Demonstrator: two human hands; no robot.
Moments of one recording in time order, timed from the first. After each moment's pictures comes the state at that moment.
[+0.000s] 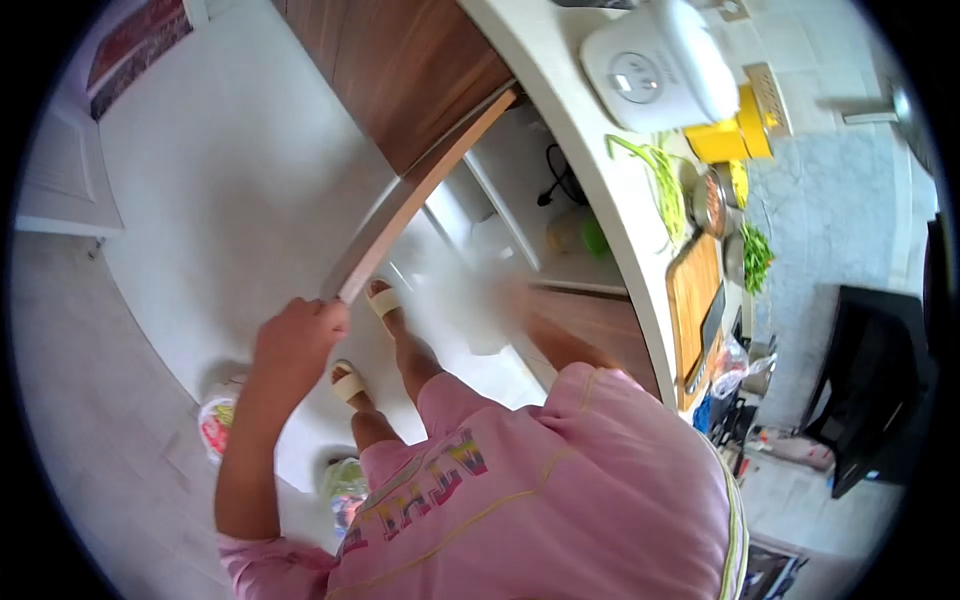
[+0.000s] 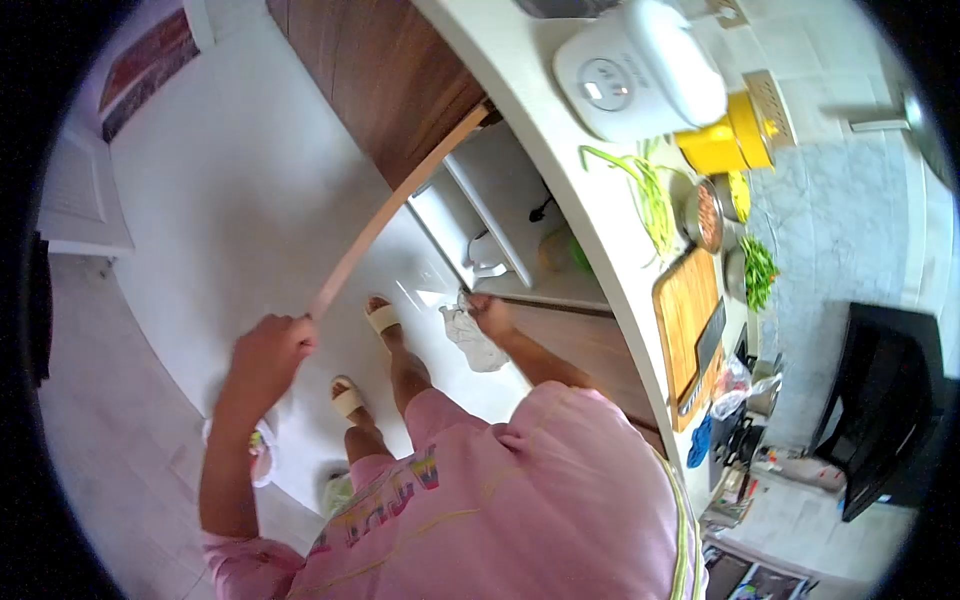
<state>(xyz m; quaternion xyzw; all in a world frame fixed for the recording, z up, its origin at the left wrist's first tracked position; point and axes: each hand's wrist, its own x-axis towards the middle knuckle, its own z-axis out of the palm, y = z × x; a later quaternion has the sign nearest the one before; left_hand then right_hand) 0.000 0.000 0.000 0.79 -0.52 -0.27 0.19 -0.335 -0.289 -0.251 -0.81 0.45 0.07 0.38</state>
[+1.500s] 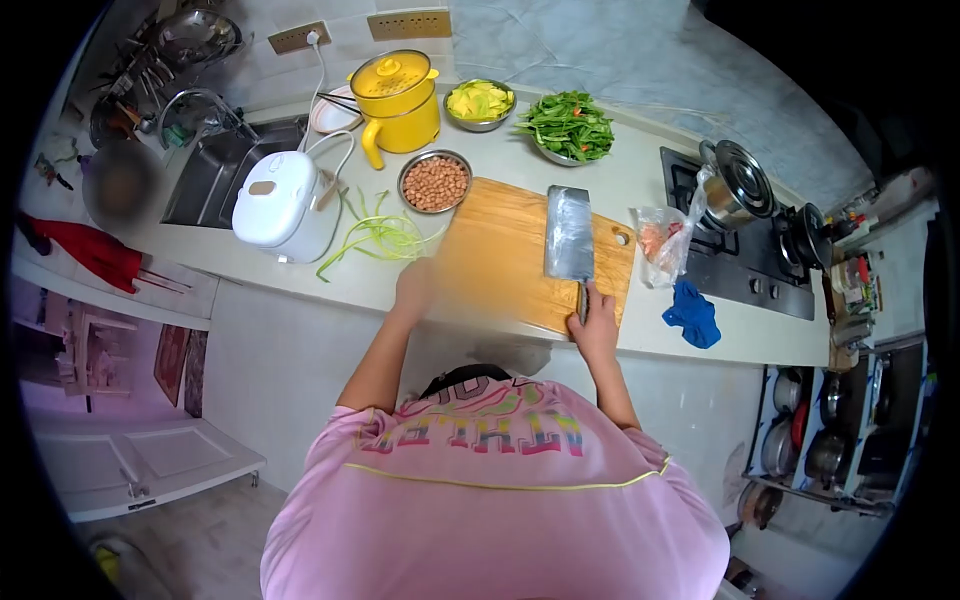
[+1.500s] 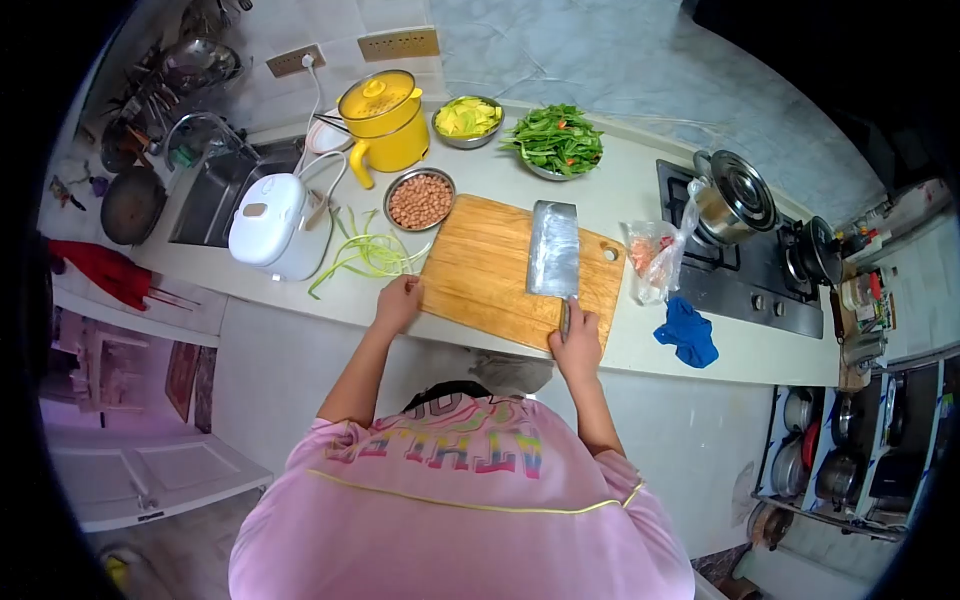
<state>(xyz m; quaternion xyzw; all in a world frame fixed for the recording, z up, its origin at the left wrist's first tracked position) -0.308 -0.388 0.090 0.68 -0.66 -0.23 0.21 -0.630 -0.301 0.122 -0.61 0.74 -0.23 0.15</state>
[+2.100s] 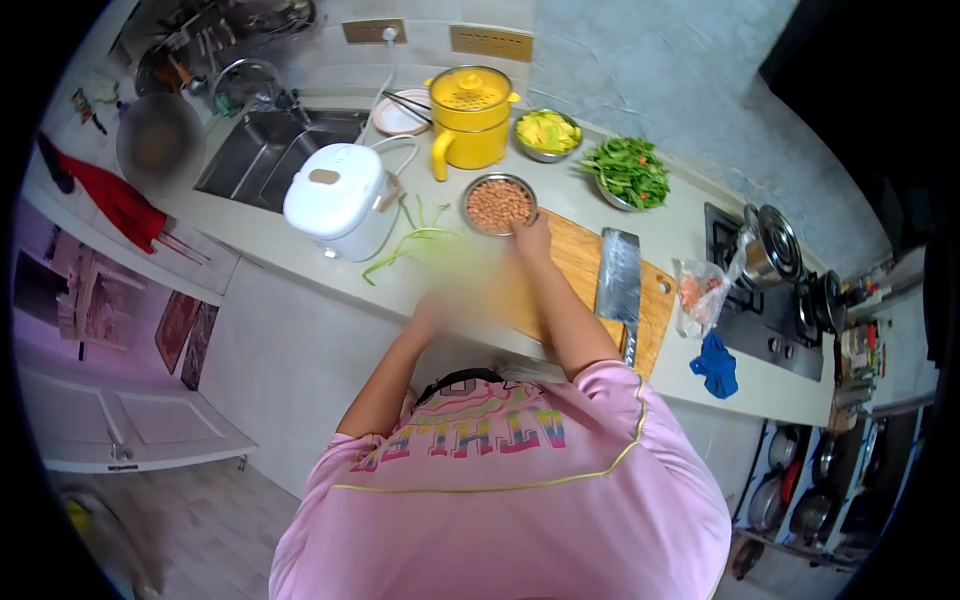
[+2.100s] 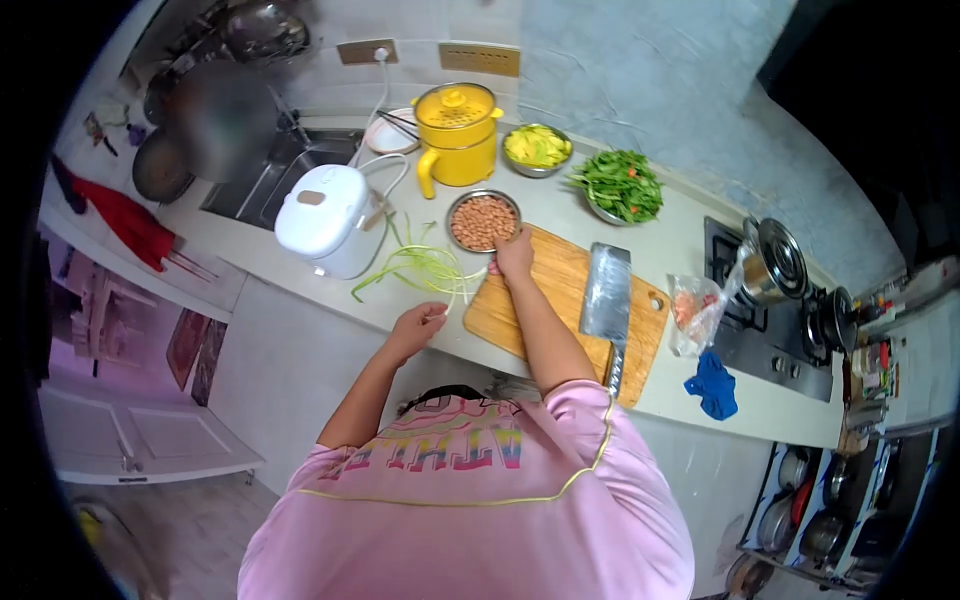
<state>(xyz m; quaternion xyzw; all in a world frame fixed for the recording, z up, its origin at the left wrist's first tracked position) -0.245 -0.360 0.096 0.59 -0.61 -0.42 0.31 -0.423 -0.499 0.153 -0.43 0.63 -0.44 0.47</state>
